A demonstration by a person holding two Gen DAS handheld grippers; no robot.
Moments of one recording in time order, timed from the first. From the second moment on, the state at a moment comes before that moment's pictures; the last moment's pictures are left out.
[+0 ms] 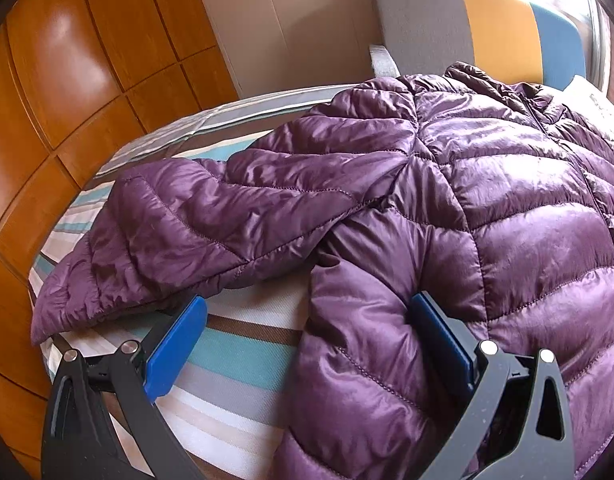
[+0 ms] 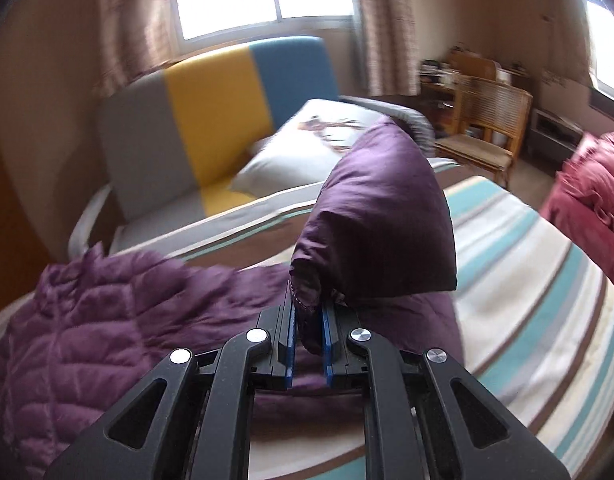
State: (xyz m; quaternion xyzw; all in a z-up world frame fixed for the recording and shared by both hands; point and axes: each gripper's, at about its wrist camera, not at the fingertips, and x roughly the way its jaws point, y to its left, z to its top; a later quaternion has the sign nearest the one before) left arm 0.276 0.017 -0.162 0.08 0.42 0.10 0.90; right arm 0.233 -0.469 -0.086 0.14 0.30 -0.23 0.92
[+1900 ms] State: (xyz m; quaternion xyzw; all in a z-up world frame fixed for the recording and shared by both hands) left arm 0.349 -0.085 -0.096 0.02 0.39 -0.04 0.92; right arm 0.223 -0.446 -0.112 0.14 0.34 -0.22 0.90
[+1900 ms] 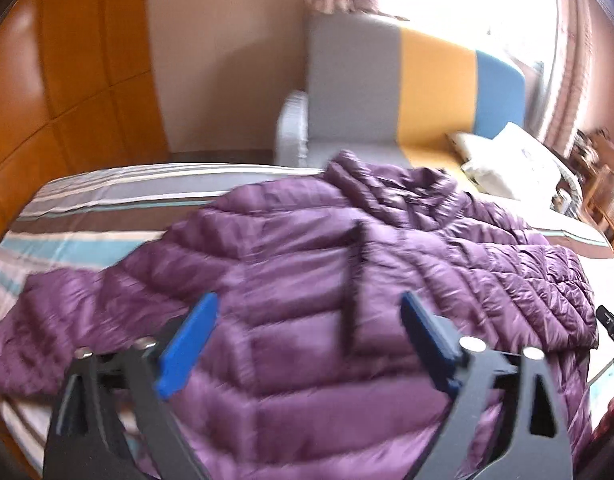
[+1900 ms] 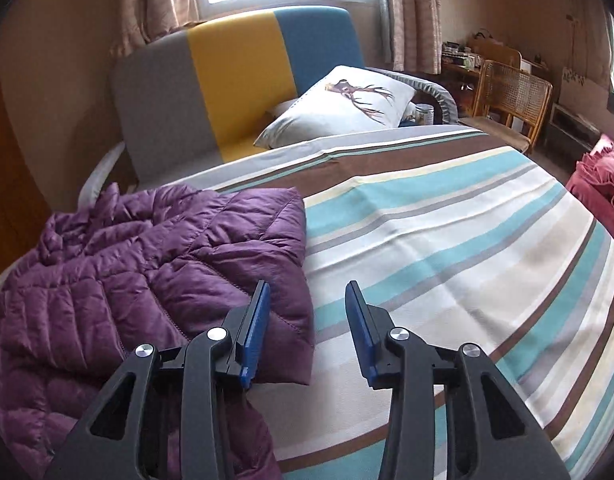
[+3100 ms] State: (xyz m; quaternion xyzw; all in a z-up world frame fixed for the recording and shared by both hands) left arm 0.340 -0.048 -0.117 -0.02 0.41 0.01 0.91; right arm 0.258 -0.382 -0.117 0.05 0.38 -0.11 0.92
